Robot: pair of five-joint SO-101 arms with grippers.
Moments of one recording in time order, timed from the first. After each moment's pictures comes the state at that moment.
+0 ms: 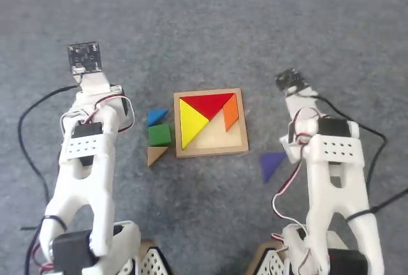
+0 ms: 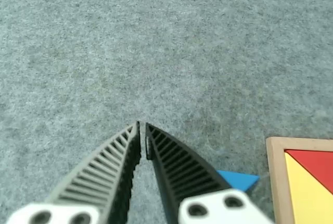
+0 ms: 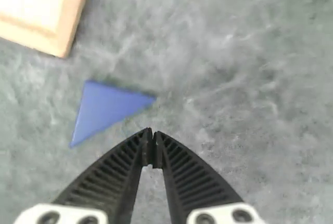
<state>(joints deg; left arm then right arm) -16.2 -20.0 53.5 20.8 5.4 -0.3 -27.6 42.2 66.8 26.8</state>
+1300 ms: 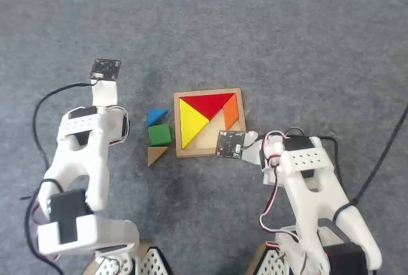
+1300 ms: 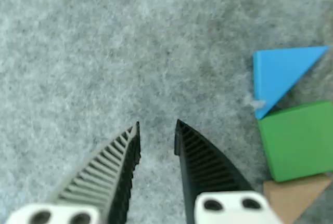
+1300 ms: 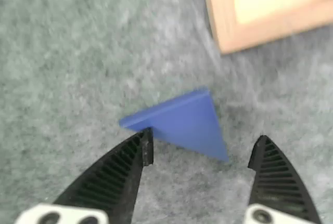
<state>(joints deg) -19.5 -1.5 42.3 43.7 -11.6 -13.2 -25.3 58.6 54.1 70.3</state>
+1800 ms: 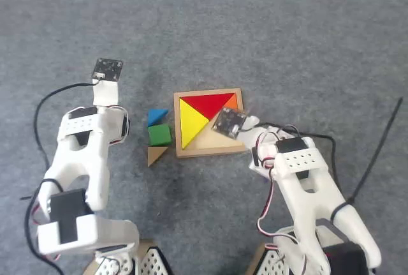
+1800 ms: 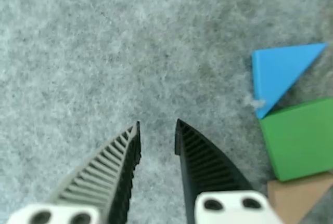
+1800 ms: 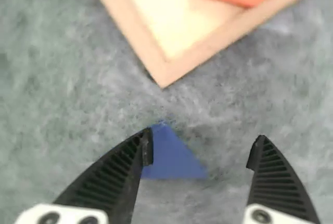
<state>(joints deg) -19.6 -1.5 42.3 43.4 -13.1 -16.7 -25.3 58.7 46.2 46.0</state>
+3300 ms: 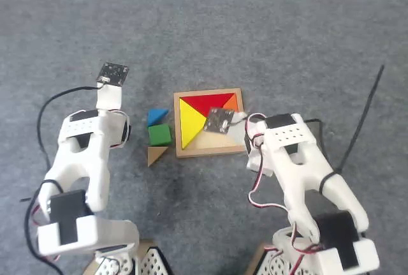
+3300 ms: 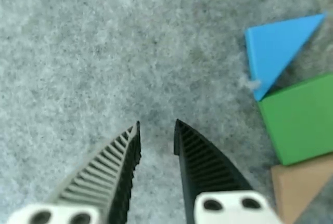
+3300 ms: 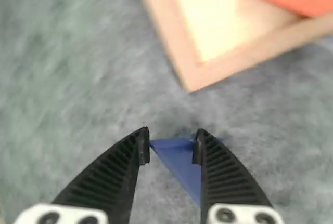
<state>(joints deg) -19.6 -1.8 44.3 43.4 -17.8 -18.5 -10.5 43.8 58.5 51.1</state>
